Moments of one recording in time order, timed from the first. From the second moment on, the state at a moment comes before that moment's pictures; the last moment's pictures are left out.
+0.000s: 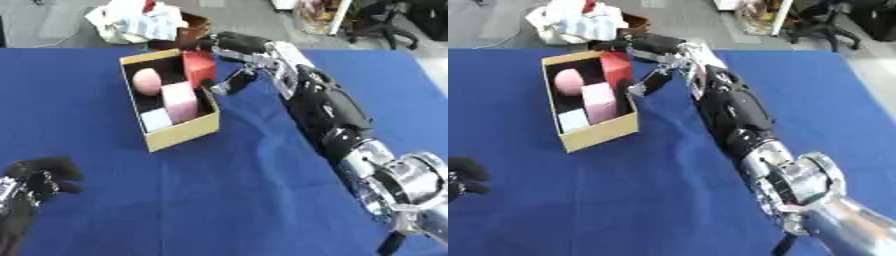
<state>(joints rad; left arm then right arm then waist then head) -0.19 0.21 -0.15 -1.81 0.13 -0.01 -0.30 -1.19 -0.23 -0.03 -0.64 0.99 -0.85 0.32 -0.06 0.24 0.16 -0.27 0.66</state>
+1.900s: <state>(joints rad) -0.19 0.21 -0.15 -1.81 0.13 -0.01 -0.30 -1.18 -0.20 0.02 -0.74 1.07 -0.86 0.31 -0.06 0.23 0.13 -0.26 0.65</state>
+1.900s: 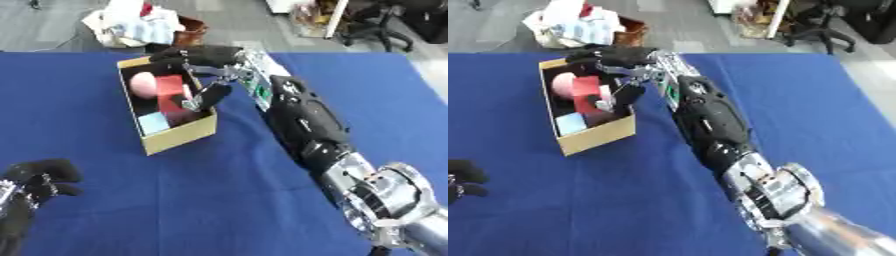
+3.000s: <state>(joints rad) -0.17 0.22 -0.09 -1.81 0.13 -0.02 -0.24 -0.76 -0.55 -0.09 -1.32 -0.10 -0.70 0.42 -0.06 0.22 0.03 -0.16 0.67</state>
